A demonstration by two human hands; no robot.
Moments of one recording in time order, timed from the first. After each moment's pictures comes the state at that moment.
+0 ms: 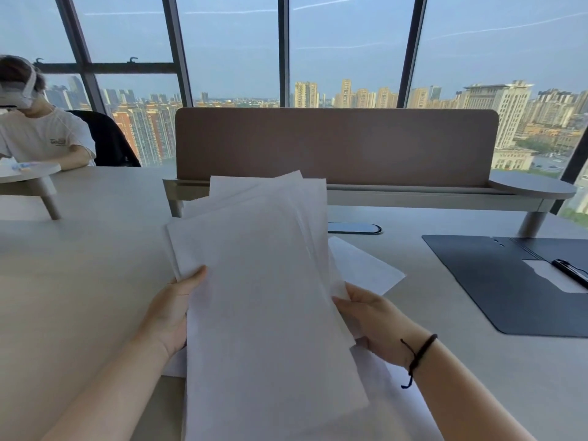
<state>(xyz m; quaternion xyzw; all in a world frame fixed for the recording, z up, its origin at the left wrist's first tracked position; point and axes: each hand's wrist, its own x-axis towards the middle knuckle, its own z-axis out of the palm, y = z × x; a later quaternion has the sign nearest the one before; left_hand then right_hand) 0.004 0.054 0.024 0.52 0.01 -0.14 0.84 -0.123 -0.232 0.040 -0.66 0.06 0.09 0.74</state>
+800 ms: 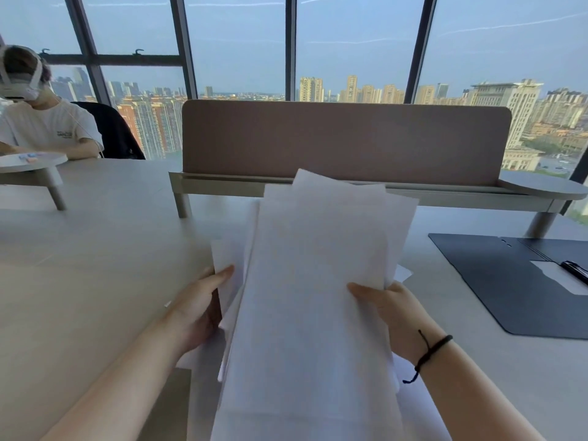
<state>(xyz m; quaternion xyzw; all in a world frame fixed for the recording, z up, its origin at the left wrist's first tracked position) -0.014 0.036 0.030 0.56 -0.03 -0.21 0.80 -0.119 -0.243 0.036 -0.61 0.17 -0.06 0.77</state>
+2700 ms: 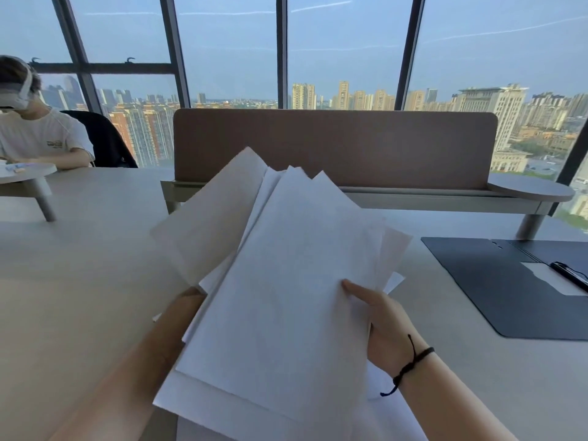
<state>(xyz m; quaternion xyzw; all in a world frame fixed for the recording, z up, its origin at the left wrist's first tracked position) -0.038 0.048 0.049 0.65 -0.02 -0.11 0.75 -0.118 -0.224 0.037 -0.45 0.18 -0.04 0.87</state>
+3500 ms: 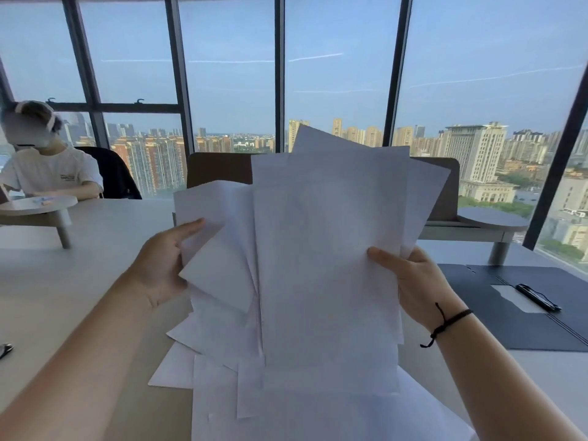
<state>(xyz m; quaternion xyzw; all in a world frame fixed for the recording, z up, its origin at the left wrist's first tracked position) -0.048 0.066 0.173 0.55 -0.12 -0.08 0.82 -0.161 -0.262 0.140 -0.61 0.00 -0.21 0.77</state>
